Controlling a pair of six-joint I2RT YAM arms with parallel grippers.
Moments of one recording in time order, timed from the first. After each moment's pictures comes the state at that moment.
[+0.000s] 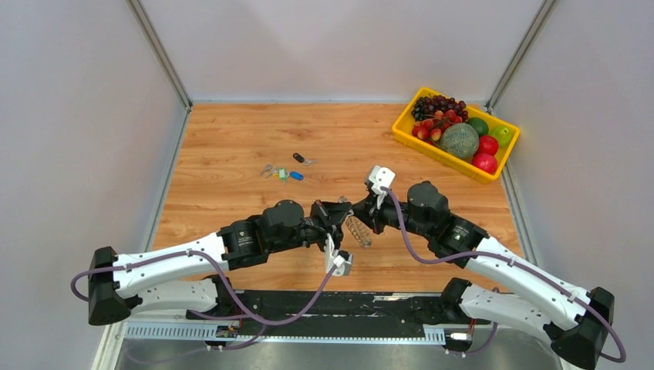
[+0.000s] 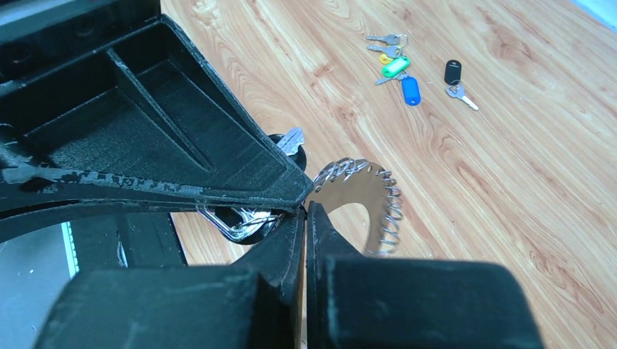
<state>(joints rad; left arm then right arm) -1.21 1.01 0.82 -0.08 0.02 1.33 0.89 0.85 0.77 -0.14 -0.20 0.01</state>
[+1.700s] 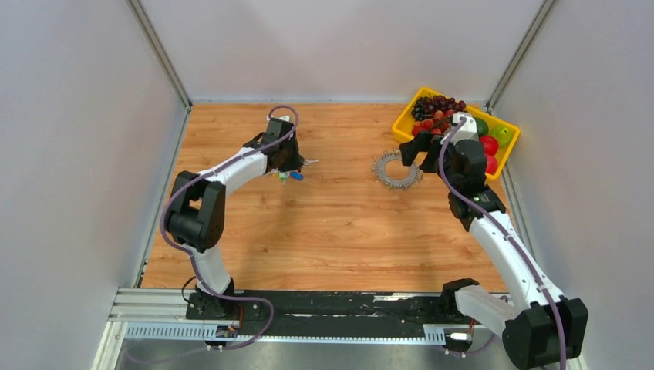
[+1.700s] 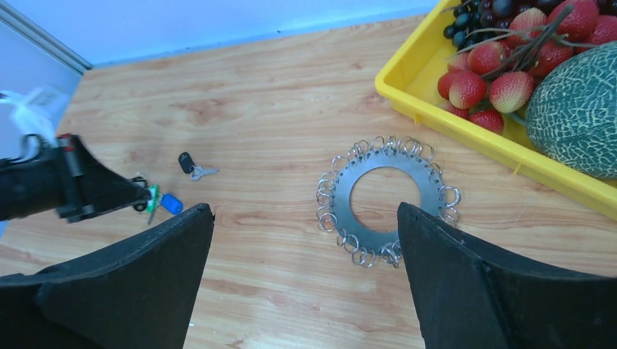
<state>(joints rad) -0.41 1.76 1.24 -0.30 -0.01 -0.52 0.22 1.06 0.87 -0.06 -0.04 0.35</state>
